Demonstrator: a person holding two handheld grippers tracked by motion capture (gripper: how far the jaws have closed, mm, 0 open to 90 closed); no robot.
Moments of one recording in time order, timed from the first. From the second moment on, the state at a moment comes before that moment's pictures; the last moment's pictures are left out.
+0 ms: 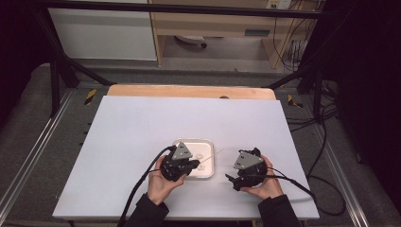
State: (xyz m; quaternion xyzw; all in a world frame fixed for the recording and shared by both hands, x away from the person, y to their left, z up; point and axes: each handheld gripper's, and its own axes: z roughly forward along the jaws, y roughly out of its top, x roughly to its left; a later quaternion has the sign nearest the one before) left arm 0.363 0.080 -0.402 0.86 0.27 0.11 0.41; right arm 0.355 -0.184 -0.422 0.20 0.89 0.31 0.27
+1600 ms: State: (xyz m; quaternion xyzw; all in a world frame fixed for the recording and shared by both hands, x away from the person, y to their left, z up) left arm 0.356 0.034 -0.392 0.90 0.19 0.10 0.38; right arm 0.356 -0.173 -0.423 -0.06 0.91 0.21 0.35
